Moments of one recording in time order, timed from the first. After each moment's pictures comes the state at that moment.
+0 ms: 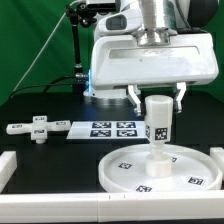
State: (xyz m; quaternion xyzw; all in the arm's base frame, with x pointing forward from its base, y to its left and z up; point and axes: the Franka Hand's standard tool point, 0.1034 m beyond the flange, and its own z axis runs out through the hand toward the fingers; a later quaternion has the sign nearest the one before) arm 0.563 0.033 0.107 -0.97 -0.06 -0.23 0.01
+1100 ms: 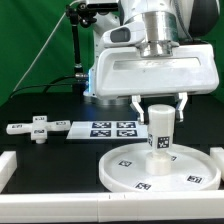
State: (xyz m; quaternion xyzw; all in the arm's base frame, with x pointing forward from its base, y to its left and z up) arm 0.549 0.039 0.087 -0.97 -0.06 -0.23 0.01
